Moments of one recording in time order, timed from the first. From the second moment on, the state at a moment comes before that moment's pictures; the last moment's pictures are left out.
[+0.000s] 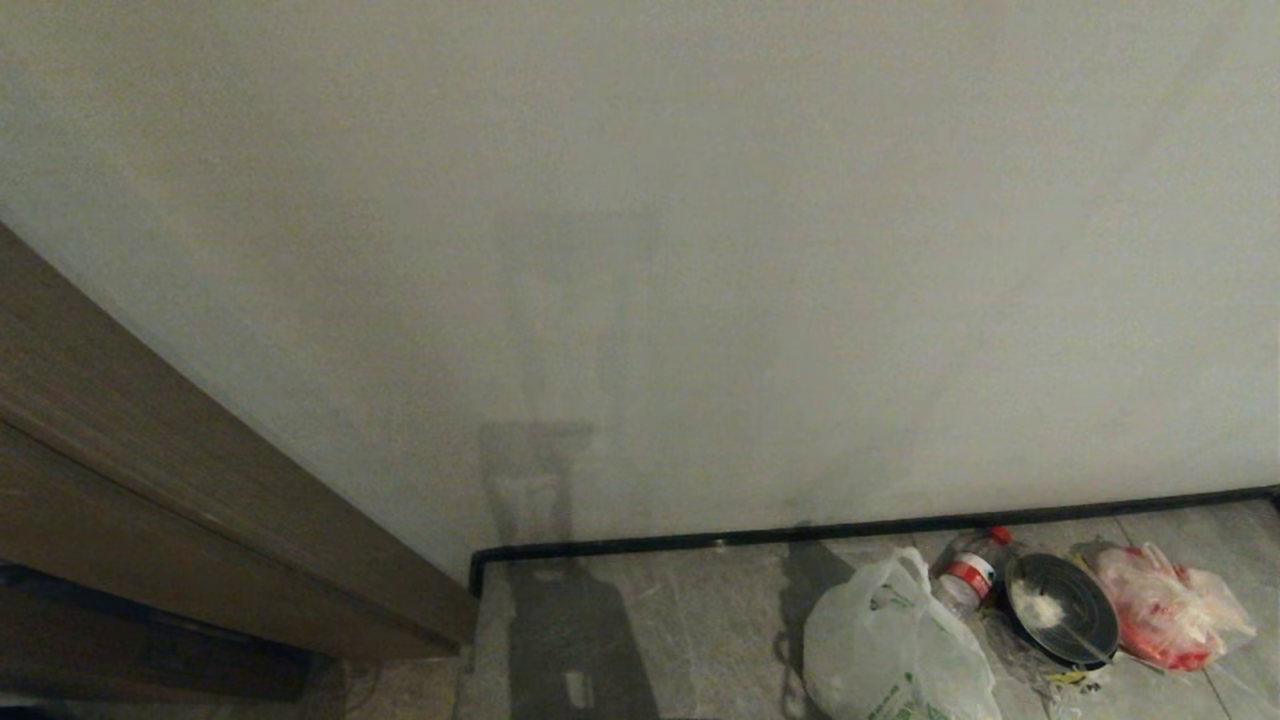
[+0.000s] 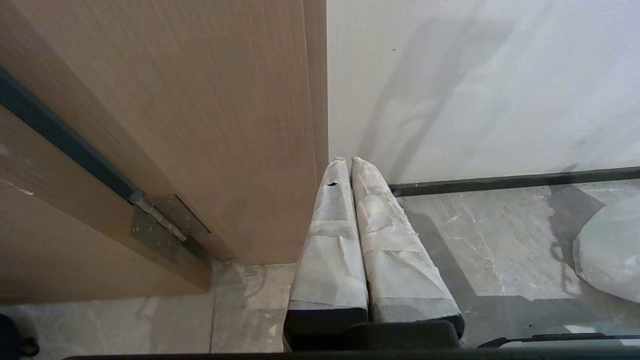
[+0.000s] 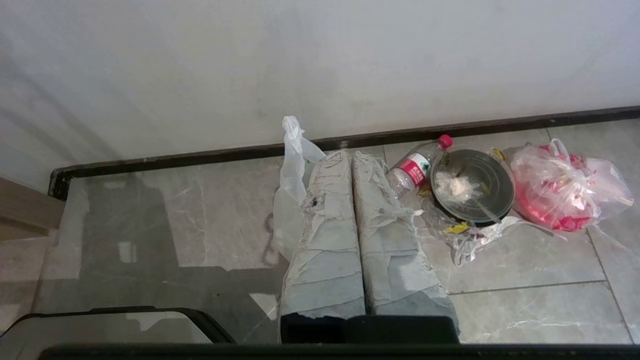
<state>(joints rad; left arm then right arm) 0.00 0.00 0.00 0.00 0.00 0.00 -0.01 0.00 -0.06 0.14 -0.02 0.04</state>
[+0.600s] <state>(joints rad) 0.00 0.00 0.00 0.00 0.00 0.00 -0.01 0.00 -0.06 0.14 -0.02 0.04</state>
